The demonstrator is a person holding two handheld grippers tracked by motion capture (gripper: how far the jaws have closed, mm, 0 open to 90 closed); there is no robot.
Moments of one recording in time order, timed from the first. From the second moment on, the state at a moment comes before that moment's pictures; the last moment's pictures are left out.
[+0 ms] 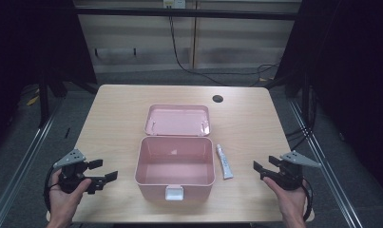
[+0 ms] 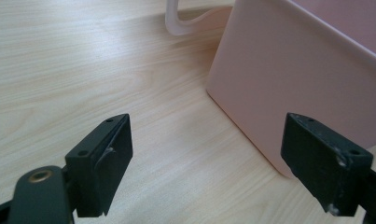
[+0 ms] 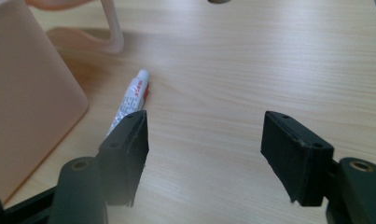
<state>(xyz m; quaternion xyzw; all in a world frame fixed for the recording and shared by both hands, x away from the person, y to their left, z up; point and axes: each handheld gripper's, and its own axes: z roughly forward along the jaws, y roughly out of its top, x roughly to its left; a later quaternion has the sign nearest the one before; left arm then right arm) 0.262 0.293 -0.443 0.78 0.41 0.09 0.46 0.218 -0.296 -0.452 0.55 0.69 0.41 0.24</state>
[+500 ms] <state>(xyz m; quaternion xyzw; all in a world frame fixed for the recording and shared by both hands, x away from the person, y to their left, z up) 0.262 0.293 -0.443 0.78 0.41 0.09 0.46 0.221 -0.283 -0.440 0.54 0.72 0.41 0.16</state>
